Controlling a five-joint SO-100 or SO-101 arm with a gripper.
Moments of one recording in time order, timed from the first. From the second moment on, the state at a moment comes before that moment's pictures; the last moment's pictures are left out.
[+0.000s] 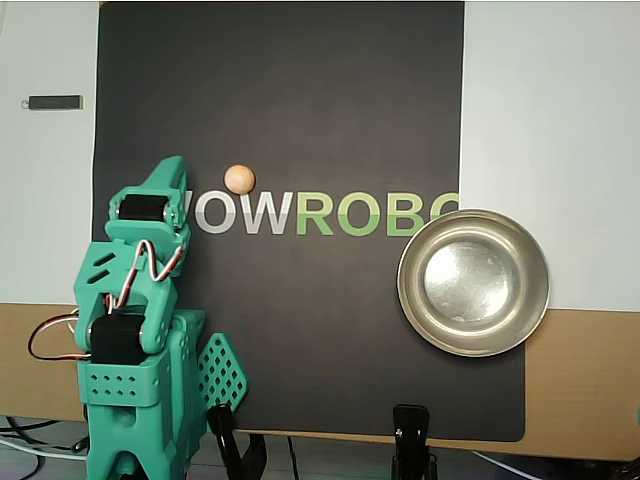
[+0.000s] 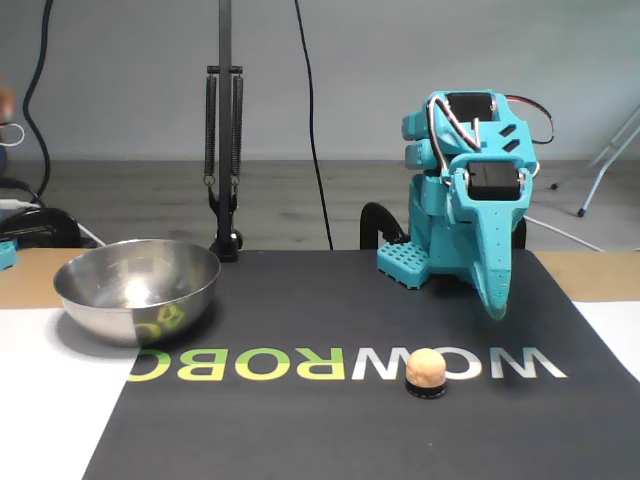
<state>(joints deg) -0.1 192.1 177.3 47.0 -2.7</state>
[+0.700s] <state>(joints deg) -0.5 192.1 177.3 47.0 -2.7</state>
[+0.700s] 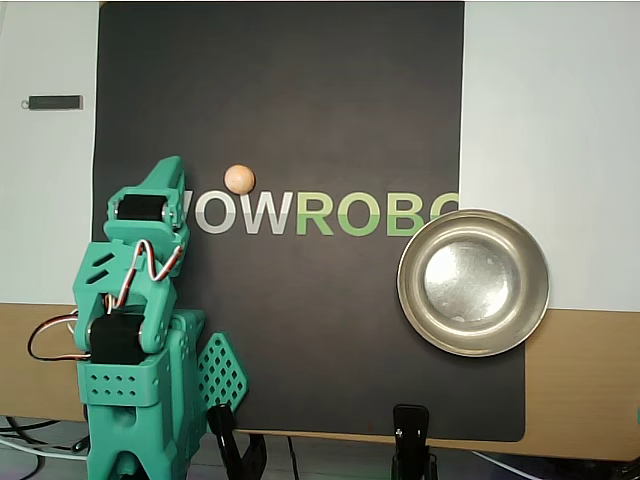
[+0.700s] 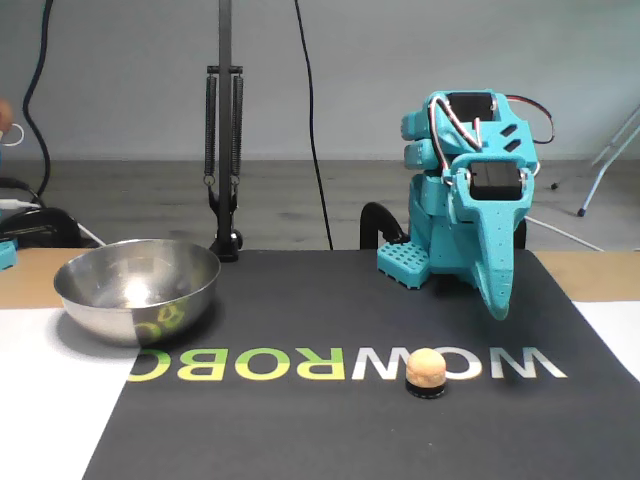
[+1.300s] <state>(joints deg) -0.5 192.1 176.9 47.9 -2.7</state>
